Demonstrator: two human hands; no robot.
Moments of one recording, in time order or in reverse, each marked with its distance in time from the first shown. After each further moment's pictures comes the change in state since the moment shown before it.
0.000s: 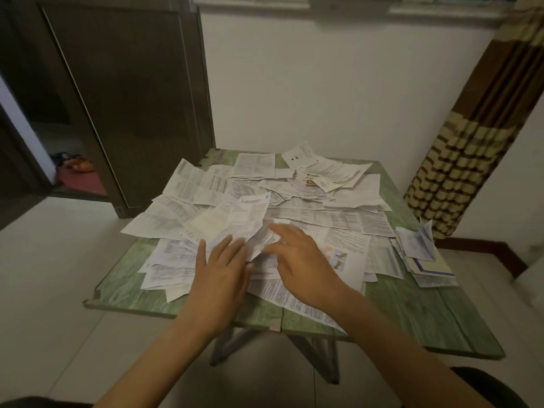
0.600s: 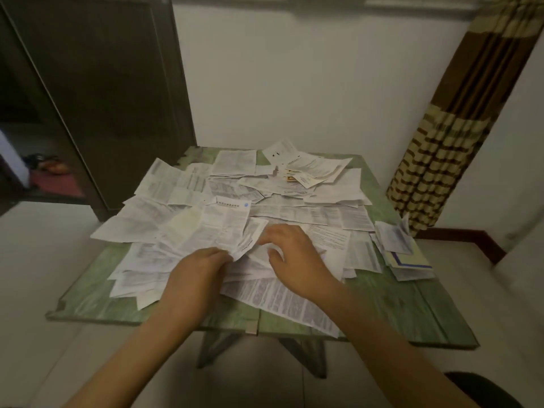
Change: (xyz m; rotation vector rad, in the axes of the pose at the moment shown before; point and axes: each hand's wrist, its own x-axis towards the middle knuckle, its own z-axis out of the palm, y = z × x) left_hand 0.018 0.007 -0.003 -0.092 0.017 0.028; right_hand -0.003 0.028 -0.005 0.132 0.057 0.173
